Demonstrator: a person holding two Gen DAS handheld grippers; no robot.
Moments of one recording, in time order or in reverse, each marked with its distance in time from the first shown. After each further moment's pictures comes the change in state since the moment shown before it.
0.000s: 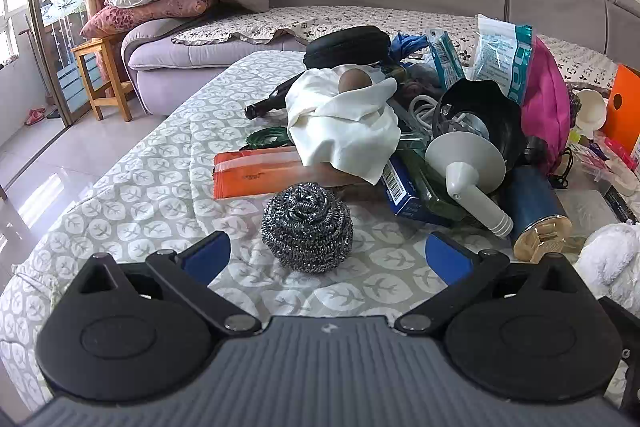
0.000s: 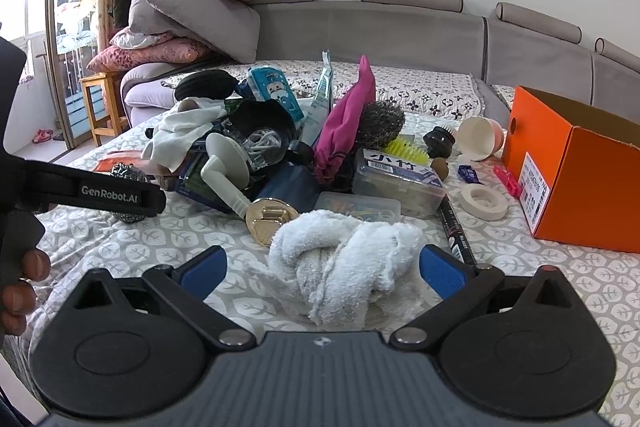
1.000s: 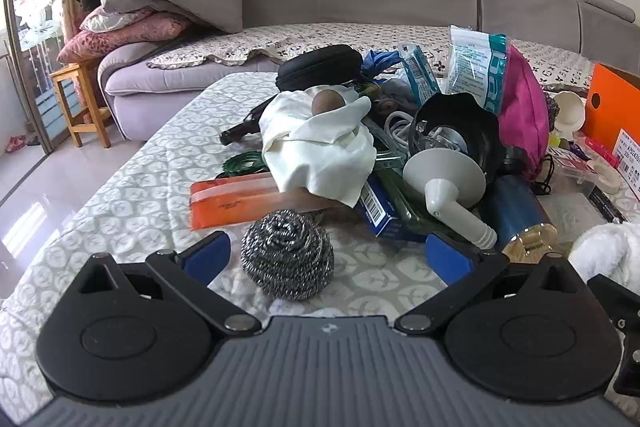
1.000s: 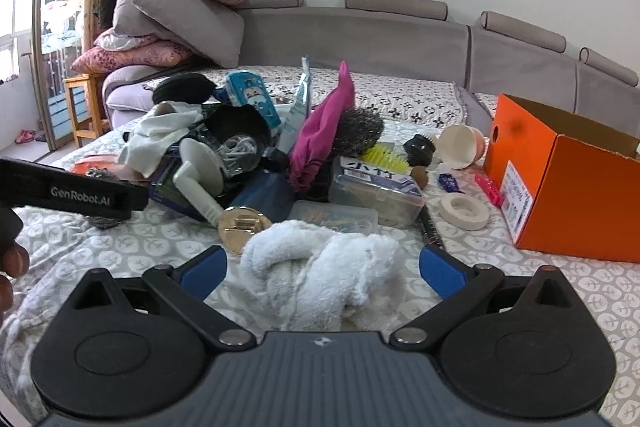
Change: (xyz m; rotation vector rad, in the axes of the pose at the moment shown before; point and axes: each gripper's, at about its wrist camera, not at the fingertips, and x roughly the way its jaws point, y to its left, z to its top) left arm 0.001 -0.001 0.006 0.030 -0.095 -0.095; right arm 0.007 -0.007 0.002 -0.020 -0.028 -0.083
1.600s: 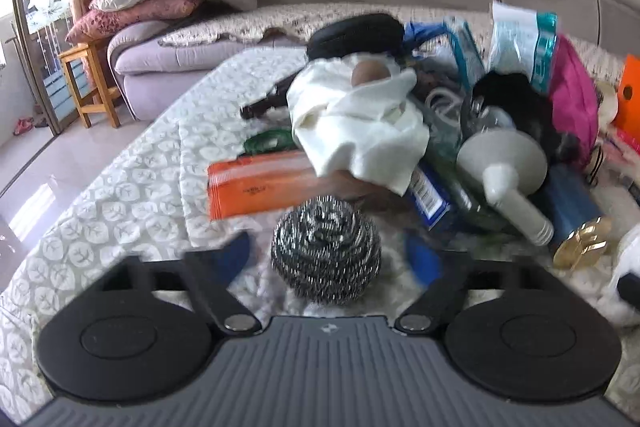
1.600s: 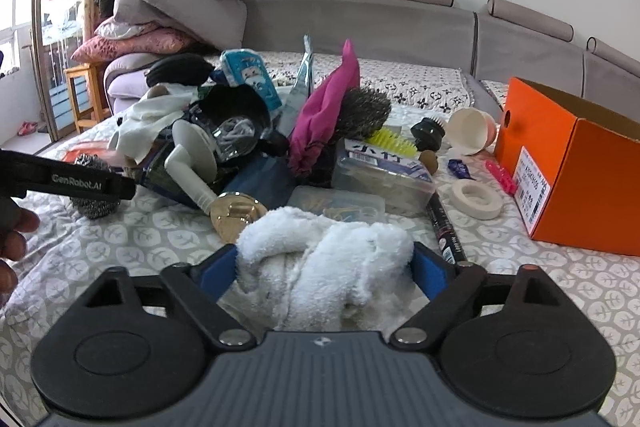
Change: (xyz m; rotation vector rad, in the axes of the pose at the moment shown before) left arm 0.016 0.019 -0.007 -0.033 0.094 0.008; right arm 0.016 -0.002 -0.003 0.003 0.041 0.031
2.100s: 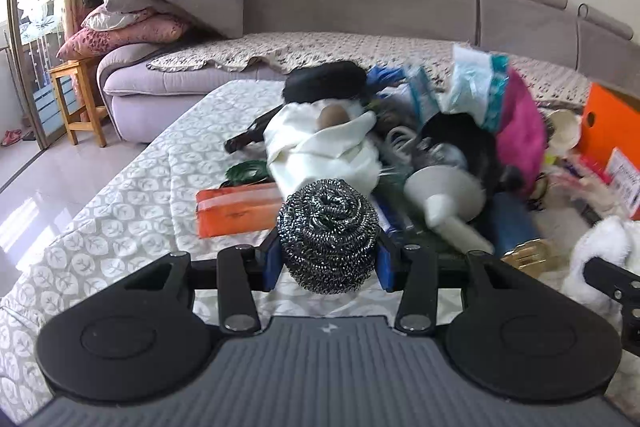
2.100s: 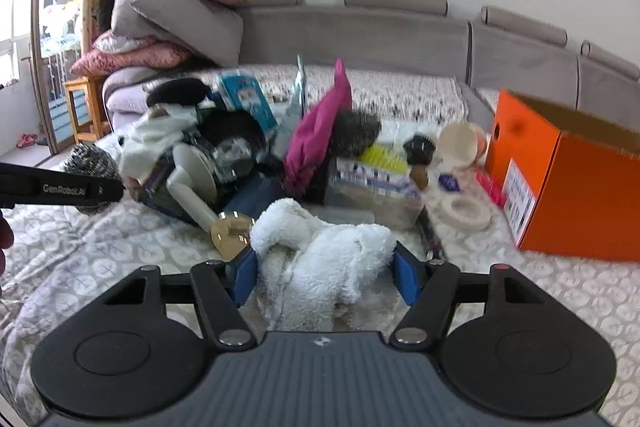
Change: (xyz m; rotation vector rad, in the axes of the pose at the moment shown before) left arm -0.039 -0.013 0.005 0.019 -0.098 -0.042; right arm -0.022 -0.006 0.009 0.008 -0.063 0.008
